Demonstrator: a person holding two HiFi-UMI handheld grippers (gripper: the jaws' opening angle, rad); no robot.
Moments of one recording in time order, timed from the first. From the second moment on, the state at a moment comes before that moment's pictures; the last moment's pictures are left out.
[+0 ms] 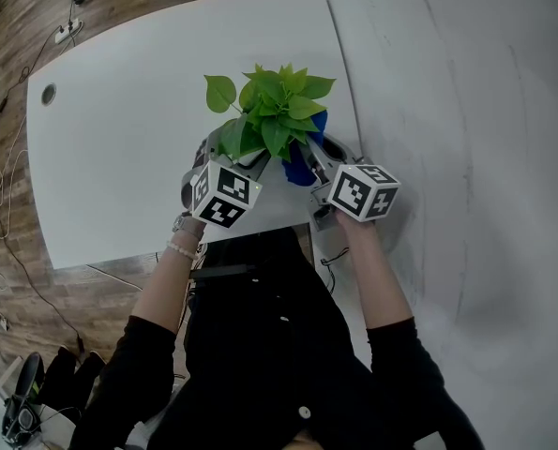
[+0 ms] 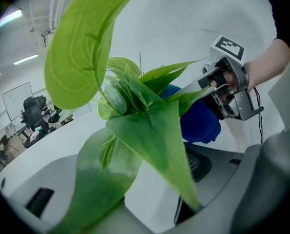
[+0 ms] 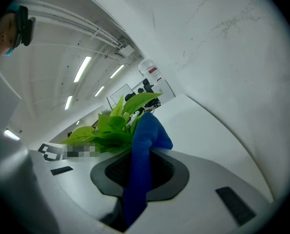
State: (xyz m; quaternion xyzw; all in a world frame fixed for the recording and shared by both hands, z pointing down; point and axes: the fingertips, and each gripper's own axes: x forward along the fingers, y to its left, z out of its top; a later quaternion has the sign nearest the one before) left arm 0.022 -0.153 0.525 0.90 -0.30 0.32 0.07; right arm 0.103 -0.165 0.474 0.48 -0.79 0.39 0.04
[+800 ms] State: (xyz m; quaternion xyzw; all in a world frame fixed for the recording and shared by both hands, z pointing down) left arm 0.022 -0.156 0.529 0.90 -0.29 0.33 0.07; right arm 0.108 -0.207 0.524 0.47 -0.78 0.39 0.12
